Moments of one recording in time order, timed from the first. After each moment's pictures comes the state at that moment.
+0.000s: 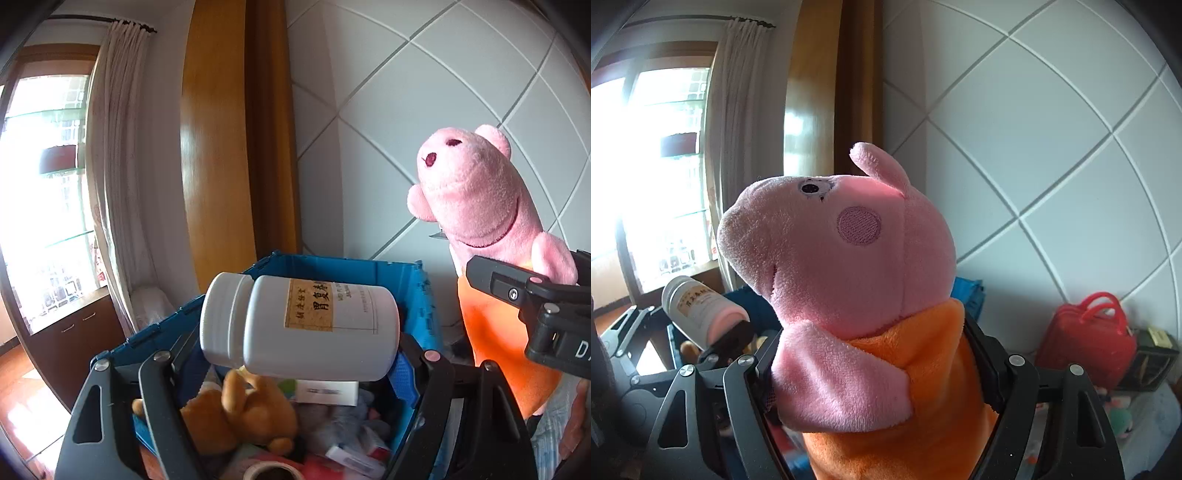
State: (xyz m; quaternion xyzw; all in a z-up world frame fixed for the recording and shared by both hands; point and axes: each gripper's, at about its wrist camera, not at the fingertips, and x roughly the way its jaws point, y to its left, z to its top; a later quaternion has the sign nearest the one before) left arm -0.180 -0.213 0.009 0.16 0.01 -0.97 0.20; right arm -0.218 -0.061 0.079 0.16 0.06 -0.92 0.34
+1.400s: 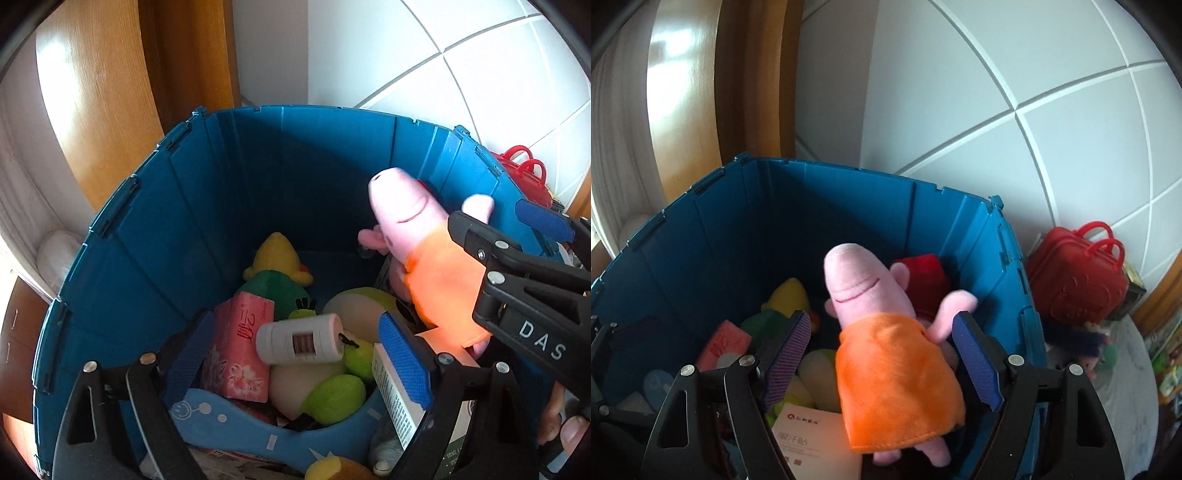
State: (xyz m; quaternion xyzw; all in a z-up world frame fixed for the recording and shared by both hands) left arm -0.416 -0.339 -0.107 0.44 0.01 -0.90 0.02; right arm -0.428 -0.222 -0.046 0.35 0.11 -0.92 0.10
